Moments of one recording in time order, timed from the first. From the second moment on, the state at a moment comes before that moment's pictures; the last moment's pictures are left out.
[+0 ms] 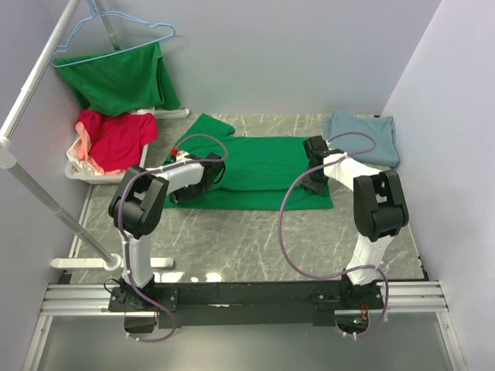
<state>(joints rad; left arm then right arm) -0.50 1.97 1.30 -0.89 -0.82 -1.08 0.24 1.83 1.19 -0.58 0.22 0.73</state>
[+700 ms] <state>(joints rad) -0.44 1.90 1.27 -0.88 -0.80 -1.07 0.19 1.75 1.16 -0.63 0.28 0.71</state>
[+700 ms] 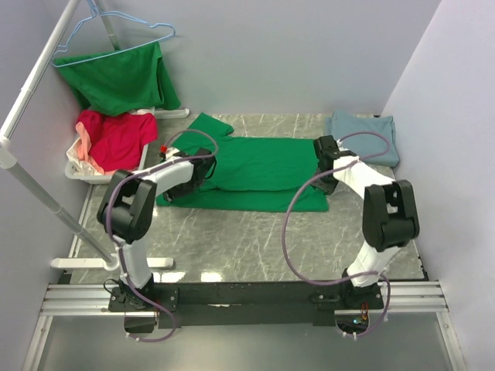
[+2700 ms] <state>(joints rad) -0.38 1.91 1.18 -1.05 -0.89 -1.28 0.29 1.78 1.10 -0.67 0.32 0.61</state>
